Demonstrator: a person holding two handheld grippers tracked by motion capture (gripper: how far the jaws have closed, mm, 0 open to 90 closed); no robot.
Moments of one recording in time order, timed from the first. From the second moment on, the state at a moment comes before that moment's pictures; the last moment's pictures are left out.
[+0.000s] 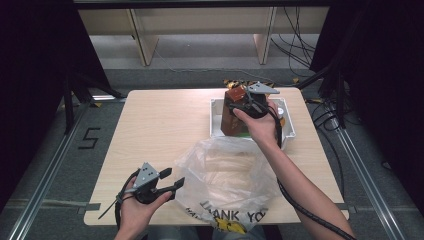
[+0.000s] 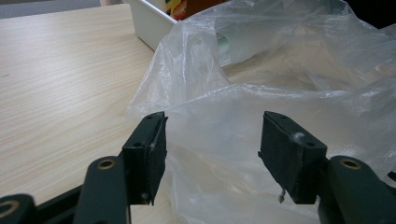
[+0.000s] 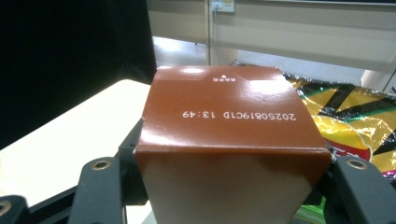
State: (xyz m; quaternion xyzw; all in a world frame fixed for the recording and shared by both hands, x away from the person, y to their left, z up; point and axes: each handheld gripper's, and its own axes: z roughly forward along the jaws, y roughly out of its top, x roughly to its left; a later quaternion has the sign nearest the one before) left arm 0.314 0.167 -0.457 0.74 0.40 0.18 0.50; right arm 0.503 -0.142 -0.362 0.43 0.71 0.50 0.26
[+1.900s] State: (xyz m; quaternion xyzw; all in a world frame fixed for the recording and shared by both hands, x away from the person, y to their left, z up) left arm 0.315 0.167 -0.457 0.75 0.40 0.18 0.50; right arm 0.509 -0.124 -0.406 0.43 0.73 0.47 0.25
